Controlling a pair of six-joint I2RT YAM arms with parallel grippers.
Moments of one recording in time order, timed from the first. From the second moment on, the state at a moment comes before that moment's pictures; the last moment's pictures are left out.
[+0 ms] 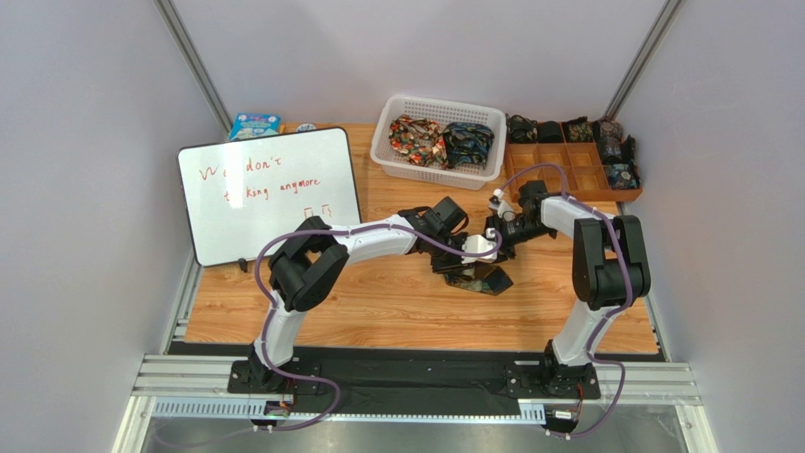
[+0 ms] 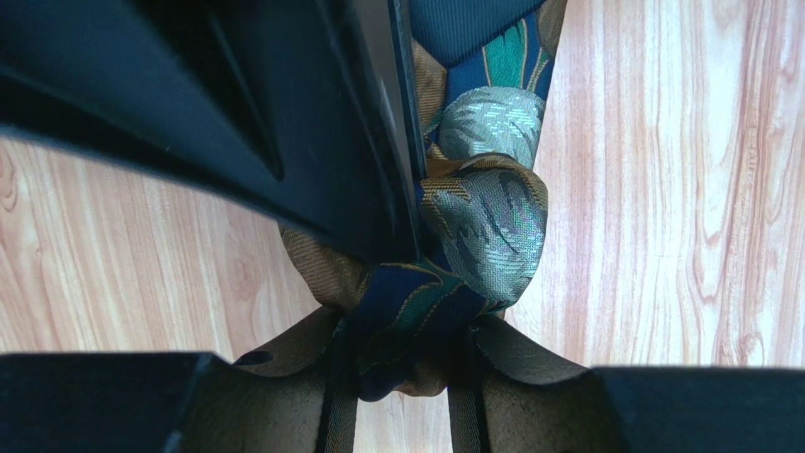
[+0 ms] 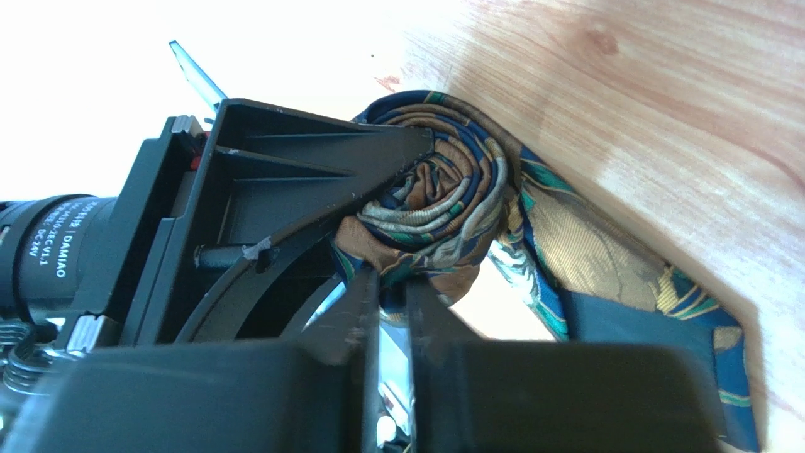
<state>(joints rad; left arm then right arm) -0.93 2.07 1.49 -0.42 0.39 0.66 0.08 1.80 1.06 -0.74 -0.90 0.14</state>
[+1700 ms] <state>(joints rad) -0.94 2.08 1.45 -0.33 0.42 0.43 0.10 1.89 1.14 -0.81 -0.64 0.08</state>
